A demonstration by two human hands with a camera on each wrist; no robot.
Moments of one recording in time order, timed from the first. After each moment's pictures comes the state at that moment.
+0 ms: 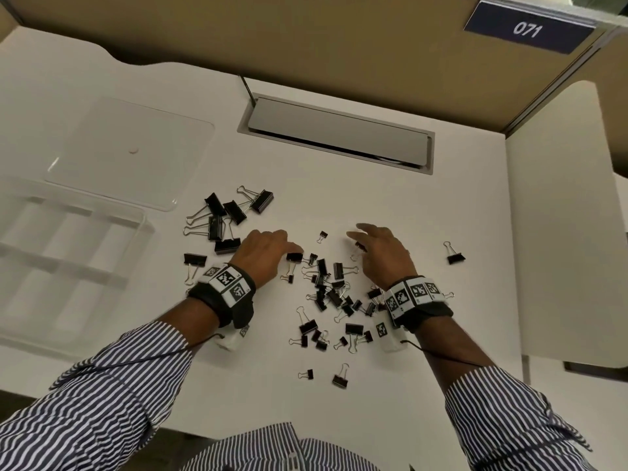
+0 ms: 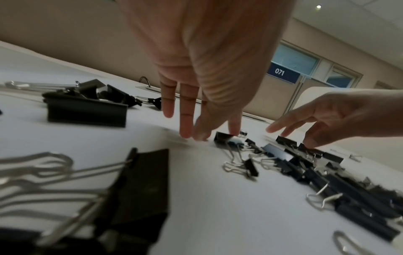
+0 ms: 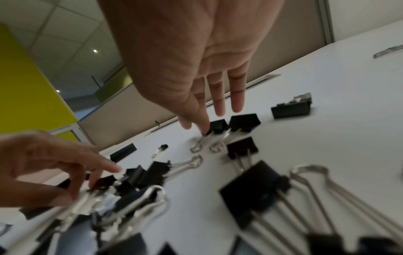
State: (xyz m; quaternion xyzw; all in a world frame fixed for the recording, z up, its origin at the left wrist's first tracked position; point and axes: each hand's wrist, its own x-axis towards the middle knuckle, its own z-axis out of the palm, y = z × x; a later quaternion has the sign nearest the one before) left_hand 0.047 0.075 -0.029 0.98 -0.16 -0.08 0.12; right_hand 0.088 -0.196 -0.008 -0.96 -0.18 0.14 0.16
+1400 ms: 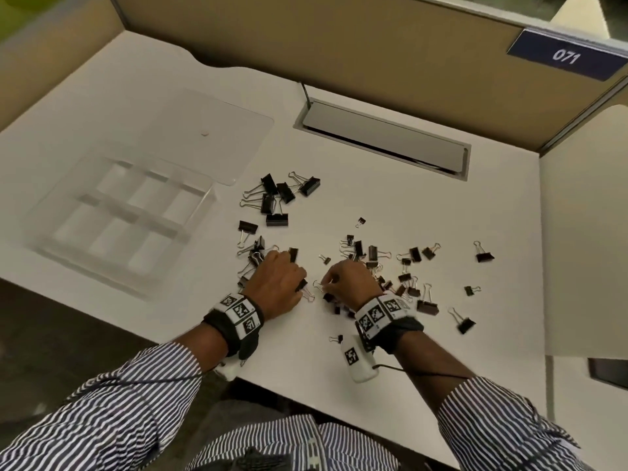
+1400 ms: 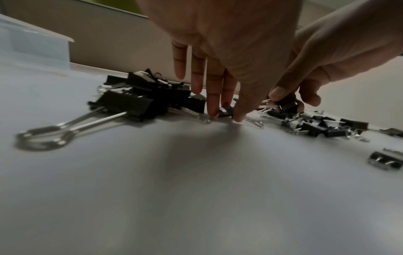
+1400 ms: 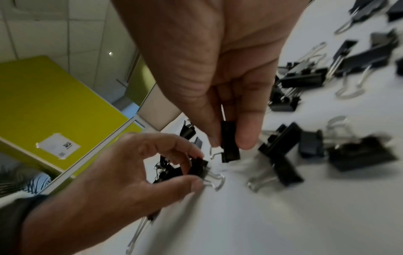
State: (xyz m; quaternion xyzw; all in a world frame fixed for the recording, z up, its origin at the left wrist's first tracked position) left_hand -0.089 0.089 -0.016 0.99 -0.14 -0.05 0.02; right_hand -0.024 -0.094 0.002 -0.91 -0.19 0.27 0.24
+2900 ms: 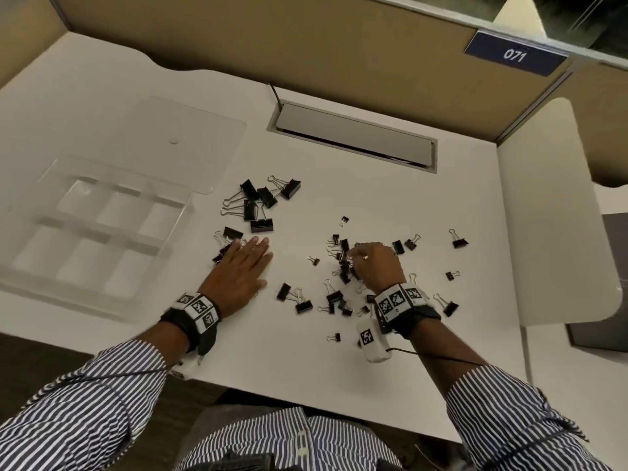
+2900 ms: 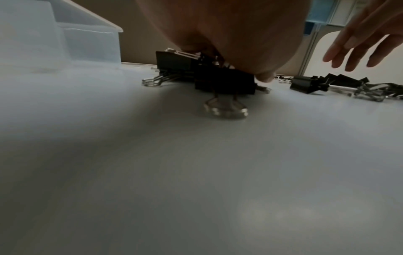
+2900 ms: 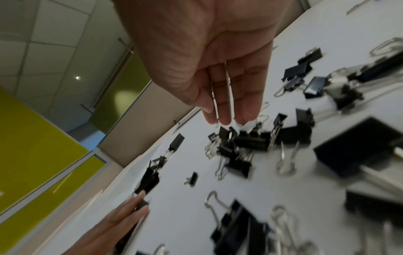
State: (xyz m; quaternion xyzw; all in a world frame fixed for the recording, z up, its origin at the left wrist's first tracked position) left_hand -0.080 0.172 -0.062 0.98 -0.22 -0.01 0.00; right_hand -0.001 -0.135 0.014 -0.96 -0.05 0.14 0.26
